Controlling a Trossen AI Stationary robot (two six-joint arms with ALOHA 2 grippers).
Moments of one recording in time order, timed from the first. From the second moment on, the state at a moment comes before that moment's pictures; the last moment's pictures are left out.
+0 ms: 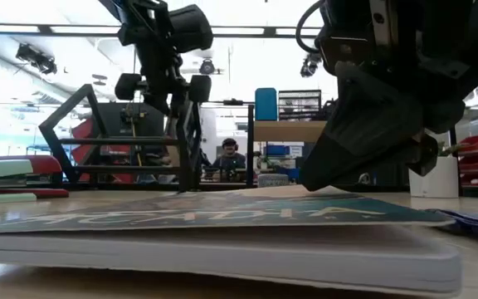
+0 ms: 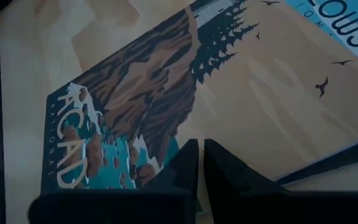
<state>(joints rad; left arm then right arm) 0.28 1.53 1.09 -0.59 -1.00 -0.99 0.61 1.93 1.04 0.02 0.56 1.10</state>
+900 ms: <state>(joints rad) 0.25 1.37 1.14 -0.57 -0.90 -0.62 0.61 1.93 1.04 0.04 0.56 1.10</state>
